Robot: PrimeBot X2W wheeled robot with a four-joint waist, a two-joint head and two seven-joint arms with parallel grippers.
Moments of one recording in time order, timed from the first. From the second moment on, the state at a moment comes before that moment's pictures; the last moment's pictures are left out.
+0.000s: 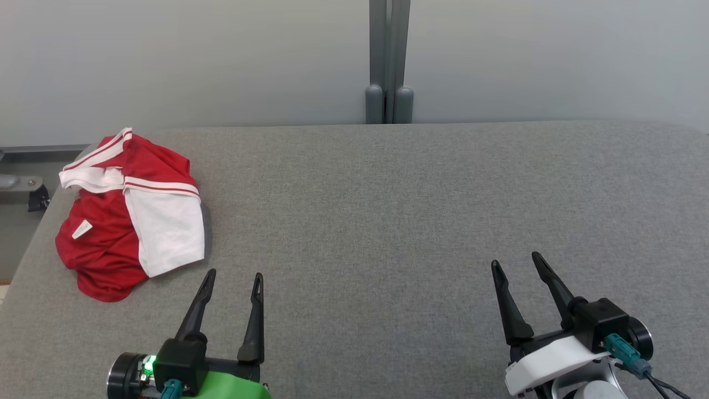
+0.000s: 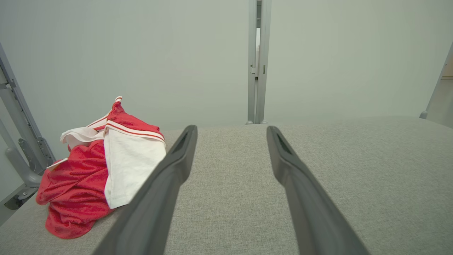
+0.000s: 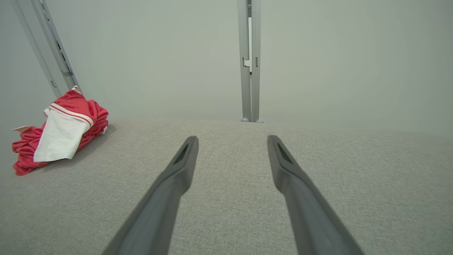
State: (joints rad) left arm 0.06 0.05 -0.17 0.08 -0.09 -0.05 -0.26; right arm 0.01 -0.05 0.11 0.17 0.11 0.13 -0.26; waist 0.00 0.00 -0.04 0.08
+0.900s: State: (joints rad) left arm 0.06 0.05 -0.17 0.12 -0.10 -0.03 -0.26; right arm 0.04 -0.05 0.13 0.17 0.11 0.13 -0.26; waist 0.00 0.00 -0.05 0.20
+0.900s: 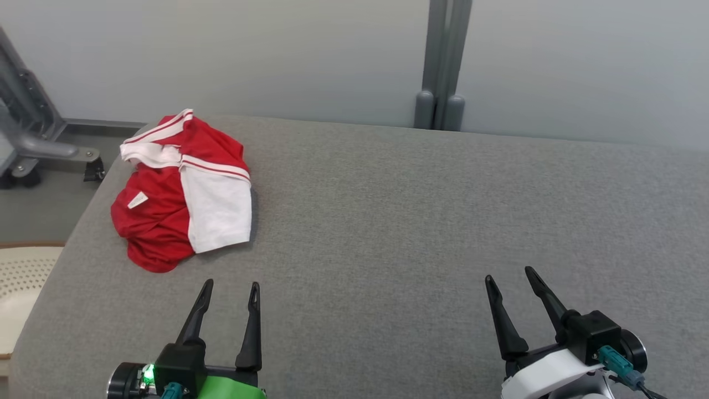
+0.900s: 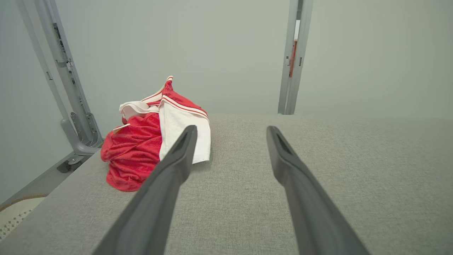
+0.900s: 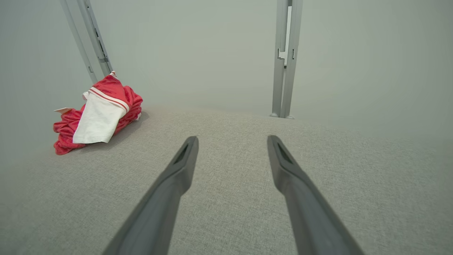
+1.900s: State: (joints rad) left arm 0.08 0.05 -0.14 0.10 -0.08 -0.04 -0.26; right arm 0.03 -0.05 0.14 0.18 0.10 0.13 -0.26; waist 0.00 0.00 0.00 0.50
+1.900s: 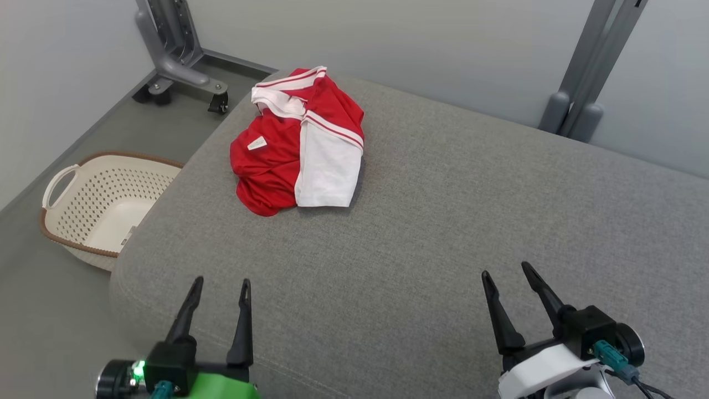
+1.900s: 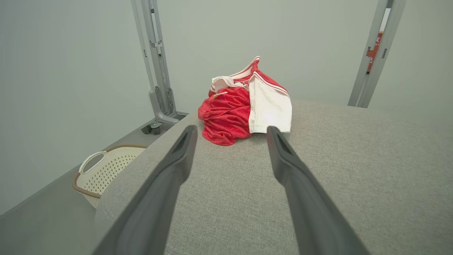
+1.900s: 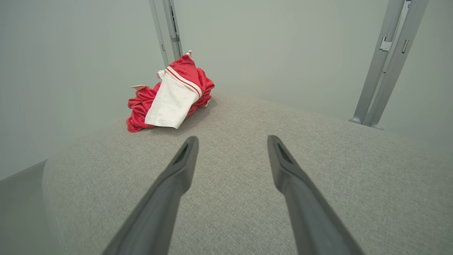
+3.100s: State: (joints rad) left arm -1.19 0.40 -0.47 0.85 -0.59 -0.13 0.20; right arm -0.24 -0.11 0.04 0.09 -0.06 0.13 -0.26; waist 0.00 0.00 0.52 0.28
